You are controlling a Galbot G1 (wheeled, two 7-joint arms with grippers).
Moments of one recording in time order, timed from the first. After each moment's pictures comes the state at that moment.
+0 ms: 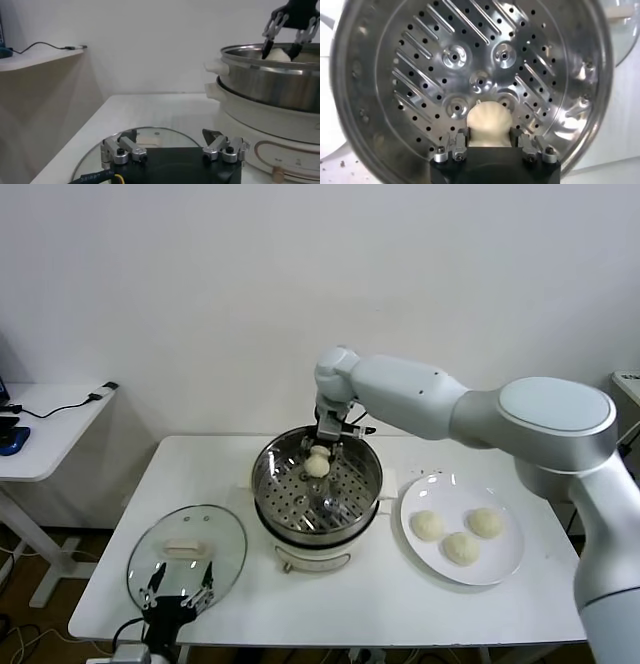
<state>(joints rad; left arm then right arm) 1.77 -1.46 -0.64 -2.07 -0.13 0.11 -0.03 0.48 1.48 -1.37 0.79 -0.16 0.65 -0.98</state>
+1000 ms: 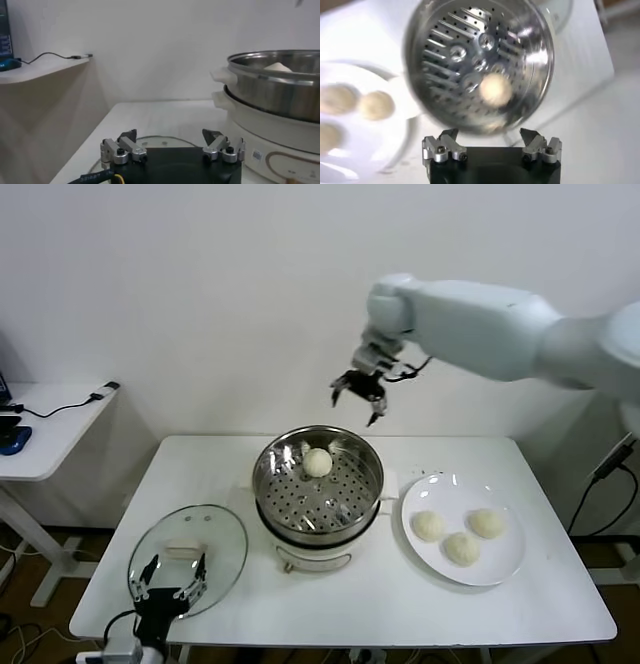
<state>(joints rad) 1.75 -1.45 -0.66 -2.09 -0.14 0.12 -0.02 0.97 1.07 -1.77 1.15 0.55 0.25 -1.10</state>
